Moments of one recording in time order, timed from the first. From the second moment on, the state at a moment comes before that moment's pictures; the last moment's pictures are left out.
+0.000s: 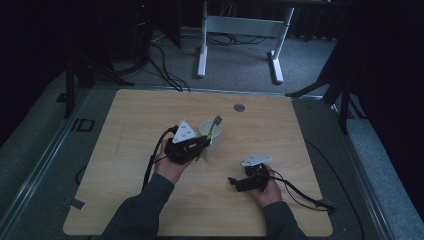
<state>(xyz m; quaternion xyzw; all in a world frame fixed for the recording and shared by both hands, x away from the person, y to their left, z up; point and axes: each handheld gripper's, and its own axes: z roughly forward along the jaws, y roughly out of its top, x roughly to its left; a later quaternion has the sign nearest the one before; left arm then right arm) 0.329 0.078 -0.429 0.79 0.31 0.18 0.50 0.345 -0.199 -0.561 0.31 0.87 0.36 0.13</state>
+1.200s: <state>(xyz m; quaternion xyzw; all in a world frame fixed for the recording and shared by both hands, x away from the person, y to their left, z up) 0.335 0.076 -0.423 0.75 0.30 0.20 0.55 0.345 -0.199 -0.561 0.31 0.87 0.36 0.13</state>
